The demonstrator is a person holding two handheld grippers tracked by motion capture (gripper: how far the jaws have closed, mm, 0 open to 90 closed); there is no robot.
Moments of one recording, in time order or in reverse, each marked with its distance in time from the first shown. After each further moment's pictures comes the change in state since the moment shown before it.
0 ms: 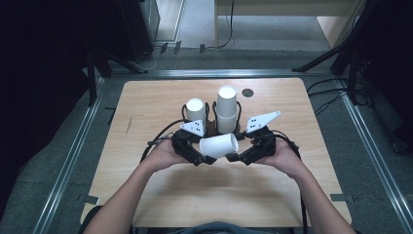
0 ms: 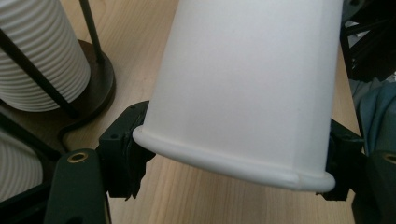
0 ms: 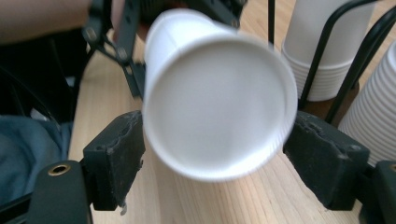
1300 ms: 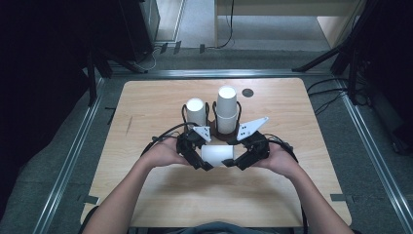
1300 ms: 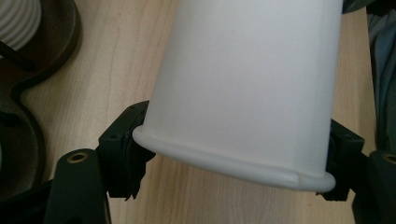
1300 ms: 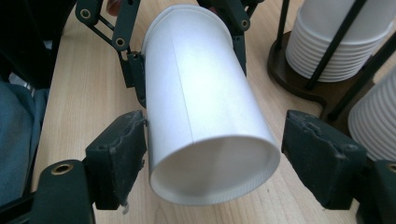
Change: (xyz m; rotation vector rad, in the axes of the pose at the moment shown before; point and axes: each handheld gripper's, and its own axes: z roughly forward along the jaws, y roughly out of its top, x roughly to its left) left arm 0.007 0.001 0.026 0.257 -0.068 0.025; right arm 0.003 -0.005 0.024 0.110 -0.016 -0.072
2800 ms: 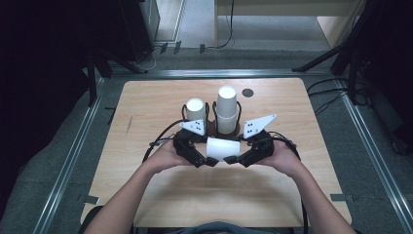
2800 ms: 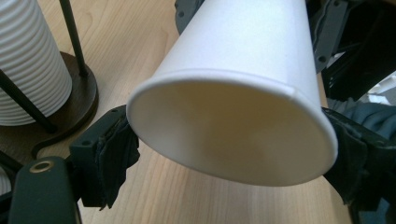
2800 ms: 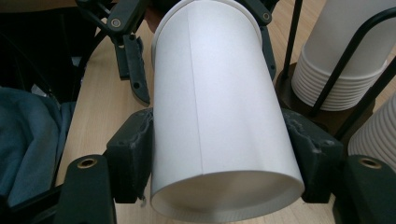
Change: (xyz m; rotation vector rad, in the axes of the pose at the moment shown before) left arm -0.010 -0.005 -0.020 -0.342 -0.008 -0.060; right arm 0.000 0.003 -0.018 -0.099 0.052 -0.035
